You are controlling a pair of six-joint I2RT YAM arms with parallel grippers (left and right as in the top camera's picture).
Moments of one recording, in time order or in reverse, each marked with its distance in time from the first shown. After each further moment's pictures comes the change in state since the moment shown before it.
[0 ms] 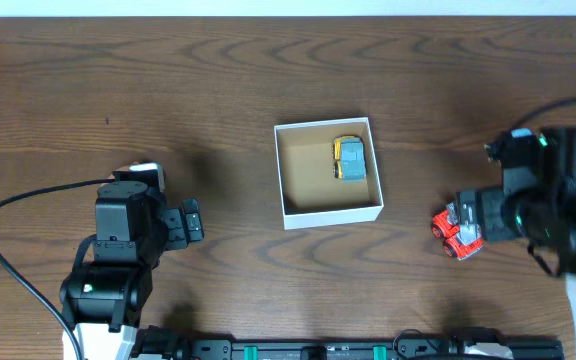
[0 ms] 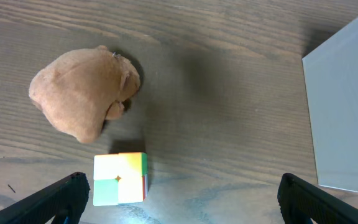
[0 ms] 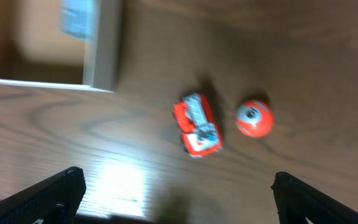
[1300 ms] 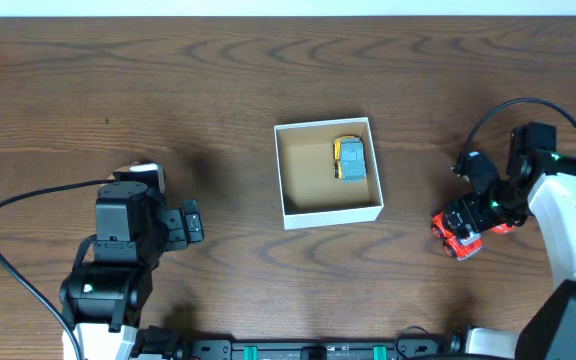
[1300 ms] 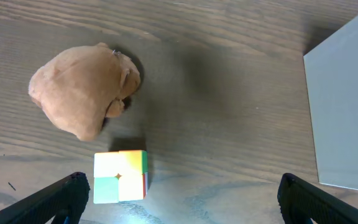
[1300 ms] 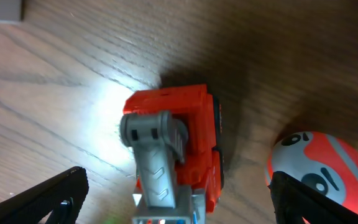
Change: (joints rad) left arm 0.000 0.000 0.000 -0.007 0.000 0.000; right arm -0.221 0.461 -0.388 0.383 -0.069 -0.453
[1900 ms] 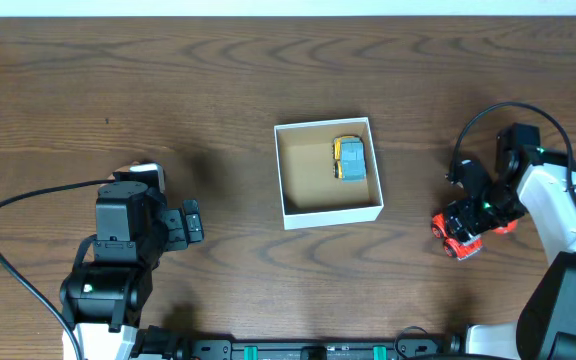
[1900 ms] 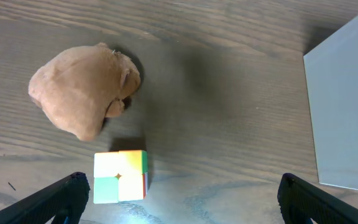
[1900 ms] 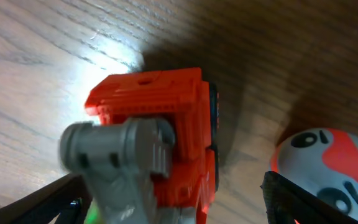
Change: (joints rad) left arm 0.000 0.000 0.000 0.000 0.000 0.000; right arm 0.027 0.084 -0.015 0.016 0.092 -0.004
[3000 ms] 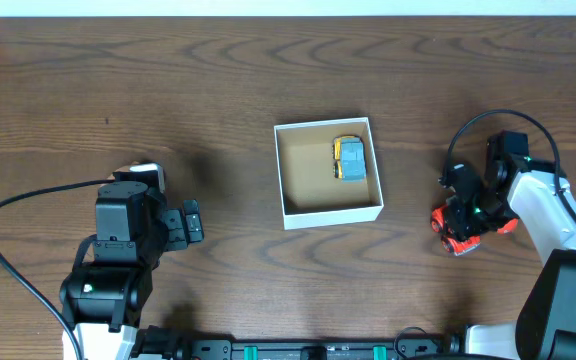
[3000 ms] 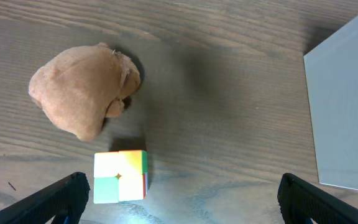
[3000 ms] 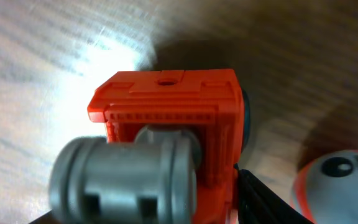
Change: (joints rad) left arm 0.000 0.000 0.000 0.000 0.000 0.000; right arm 0.029 0.000 -0.065 0.103 0.000 0.063
